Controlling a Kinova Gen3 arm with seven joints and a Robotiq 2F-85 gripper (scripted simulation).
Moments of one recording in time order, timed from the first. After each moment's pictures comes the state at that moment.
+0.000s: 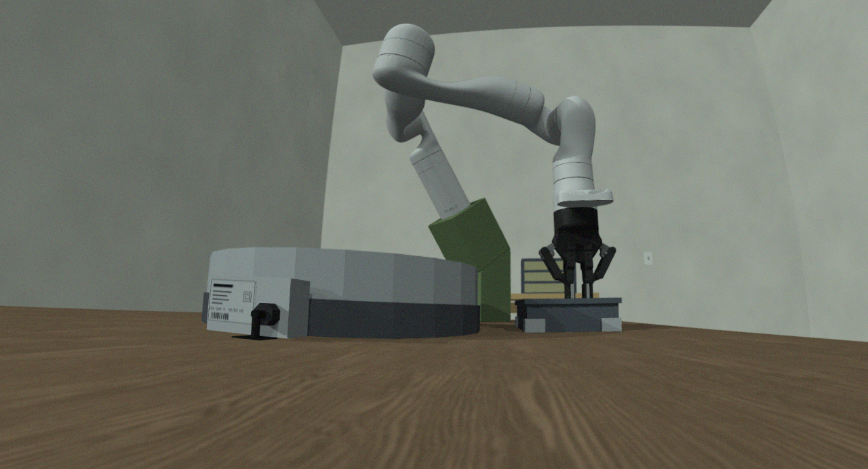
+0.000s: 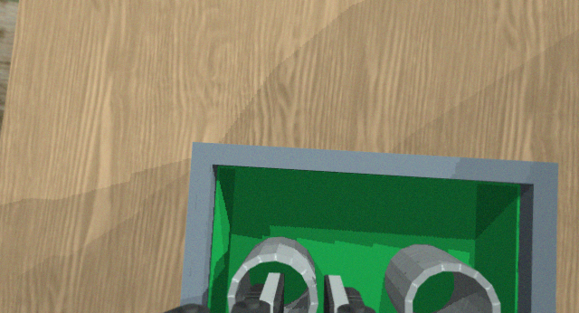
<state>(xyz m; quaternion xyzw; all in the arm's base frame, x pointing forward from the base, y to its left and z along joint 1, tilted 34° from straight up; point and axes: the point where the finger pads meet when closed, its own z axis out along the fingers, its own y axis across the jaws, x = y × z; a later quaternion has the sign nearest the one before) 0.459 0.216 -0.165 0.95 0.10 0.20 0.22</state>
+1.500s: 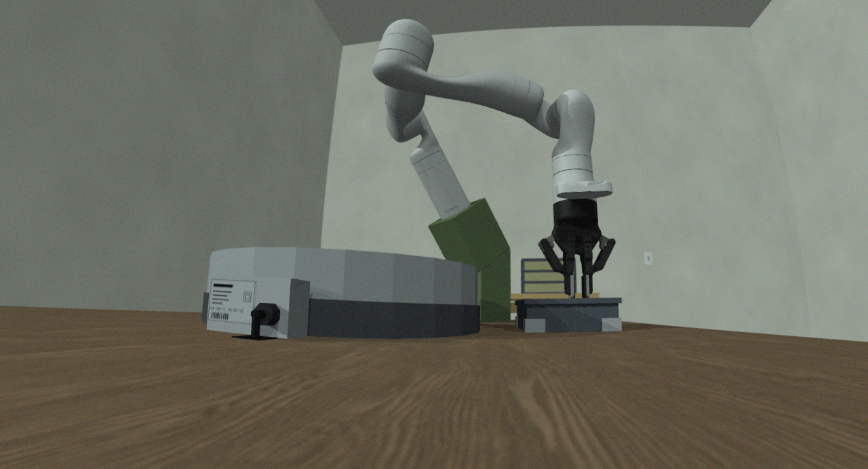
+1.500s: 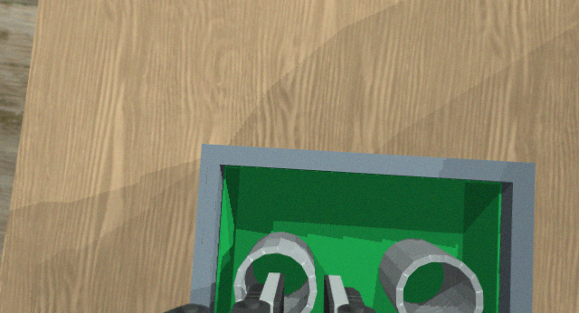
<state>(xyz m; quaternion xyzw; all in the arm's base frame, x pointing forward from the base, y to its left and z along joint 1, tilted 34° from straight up) 0.453 0.221 -0.153 0.95 0.10 0.20 0.22</state>
